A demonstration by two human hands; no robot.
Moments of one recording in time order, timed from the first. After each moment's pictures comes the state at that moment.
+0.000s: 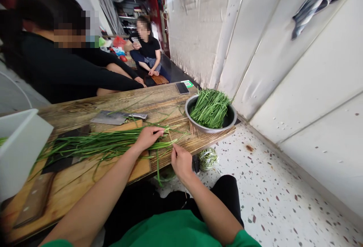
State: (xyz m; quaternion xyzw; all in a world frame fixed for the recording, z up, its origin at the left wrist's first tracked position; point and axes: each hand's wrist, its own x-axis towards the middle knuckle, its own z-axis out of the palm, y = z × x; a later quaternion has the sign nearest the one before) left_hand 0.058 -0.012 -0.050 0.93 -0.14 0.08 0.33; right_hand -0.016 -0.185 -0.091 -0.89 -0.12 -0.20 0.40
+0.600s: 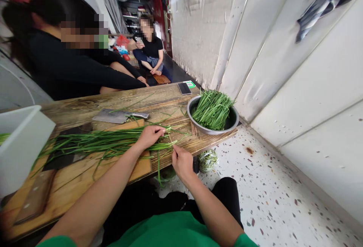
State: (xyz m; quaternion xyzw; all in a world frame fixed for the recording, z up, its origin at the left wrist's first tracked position) left_hand 0.061 -0.013 -0.049 0.94 -0.12 0.08 0.32; right_hand -0.015 -0.187 -0.087 -0.89 -0.15 -0.18 0.40
